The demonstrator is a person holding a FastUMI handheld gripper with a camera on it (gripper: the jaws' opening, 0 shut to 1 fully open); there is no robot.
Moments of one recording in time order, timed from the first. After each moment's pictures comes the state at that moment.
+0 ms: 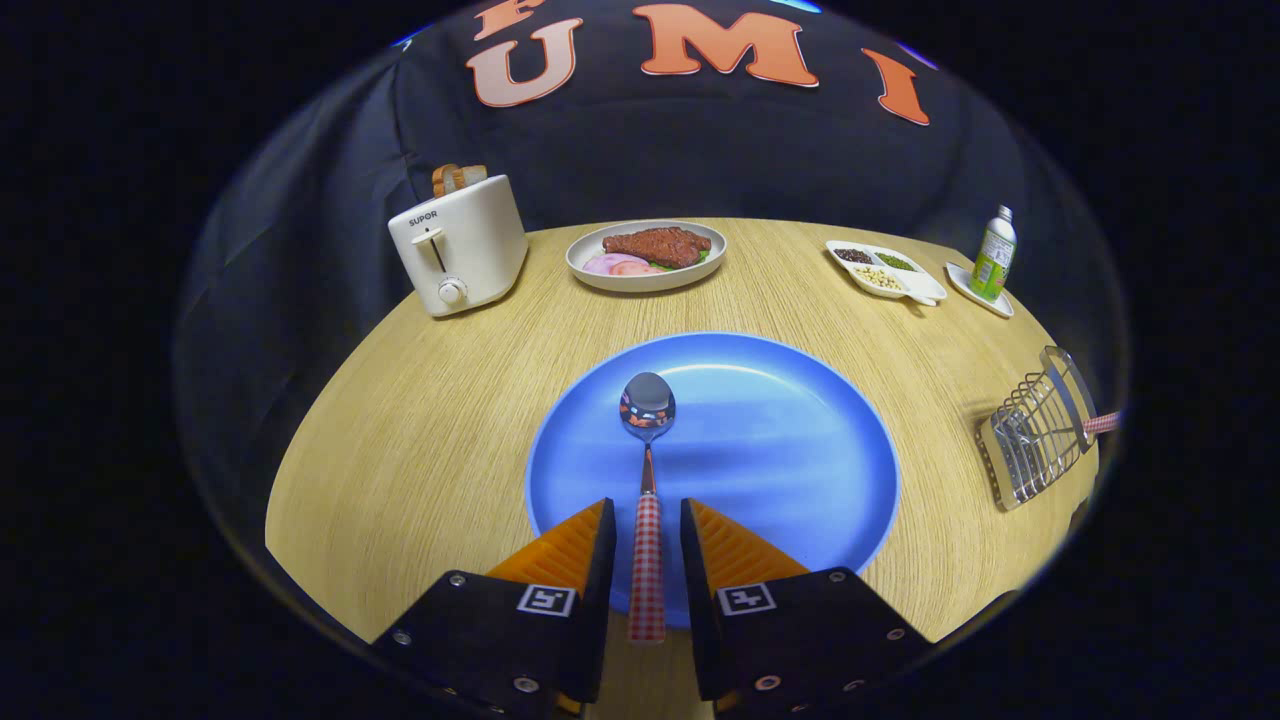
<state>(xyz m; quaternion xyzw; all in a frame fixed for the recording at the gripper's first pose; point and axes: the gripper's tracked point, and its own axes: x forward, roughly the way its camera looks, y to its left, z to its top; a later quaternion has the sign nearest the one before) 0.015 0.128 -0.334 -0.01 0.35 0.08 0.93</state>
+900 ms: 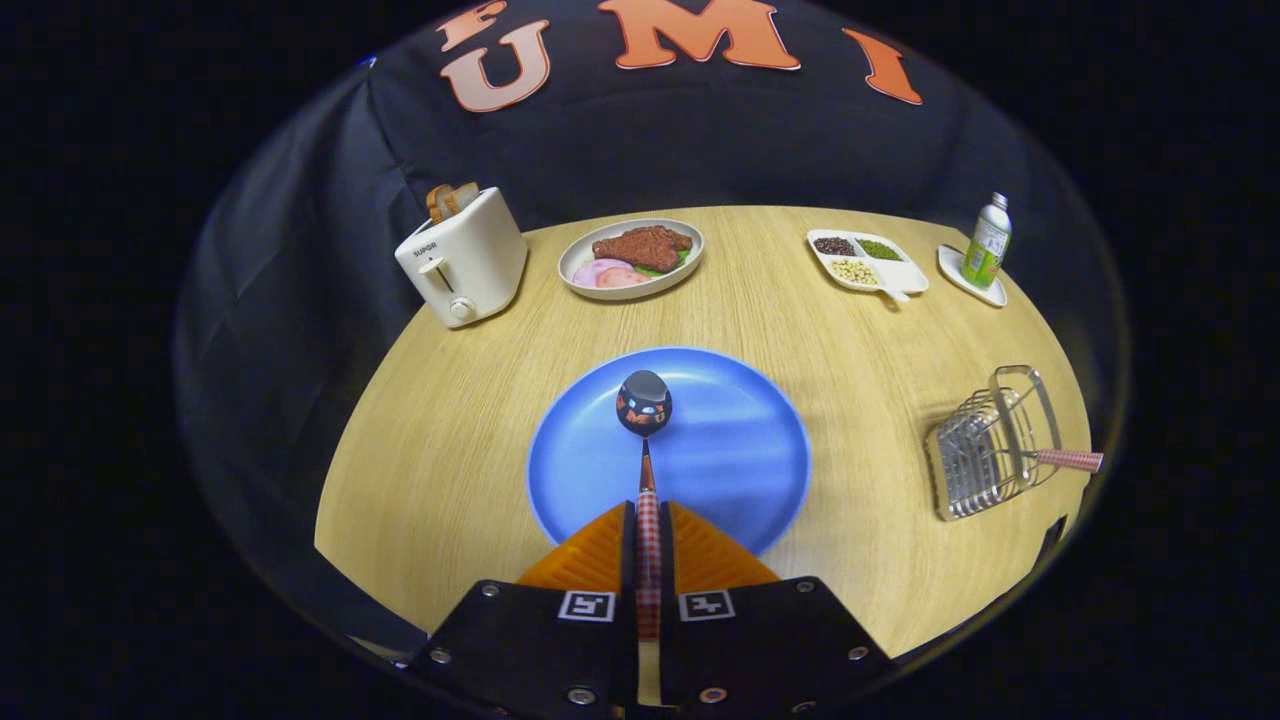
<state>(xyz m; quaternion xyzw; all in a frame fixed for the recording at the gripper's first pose) -0.007 0.064 -0.268 -0.01 0.41 0.10 0.90</state>
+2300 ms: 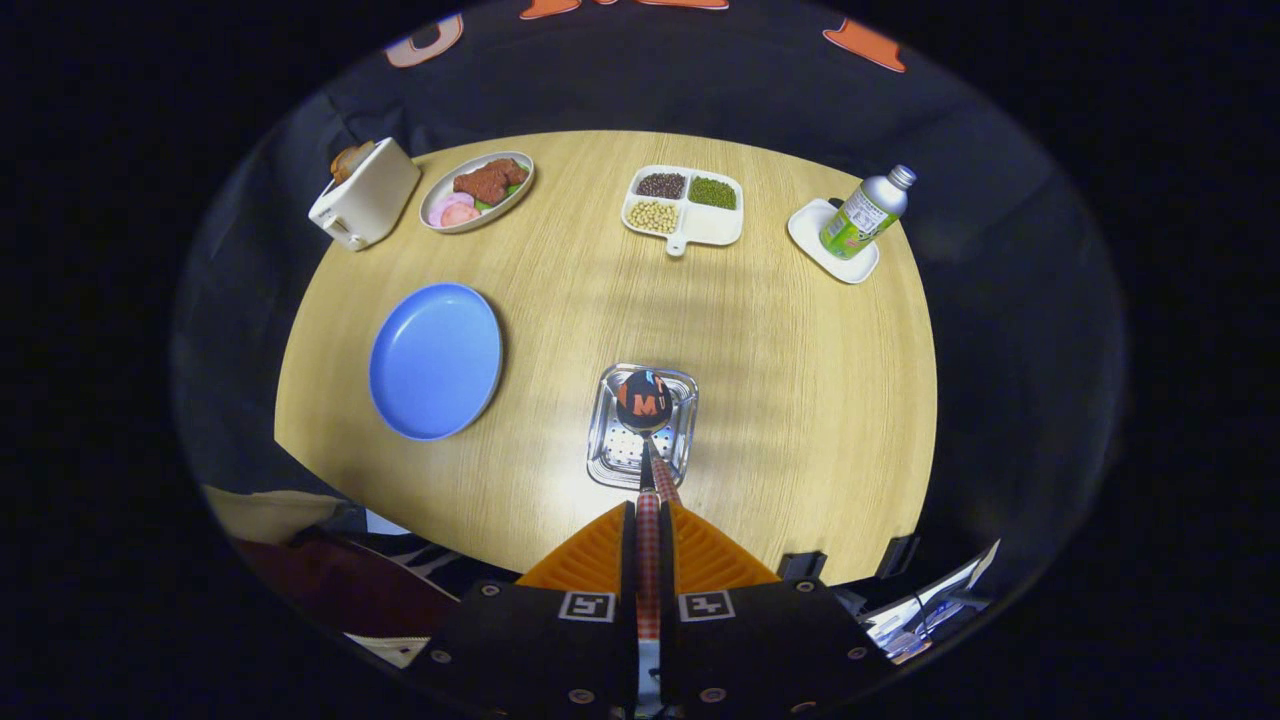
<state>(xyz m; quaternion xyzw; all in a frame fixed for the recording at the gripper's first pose) -0.010 -0.187 -0.181 -0.11 0.61 0.07 0.78</state>
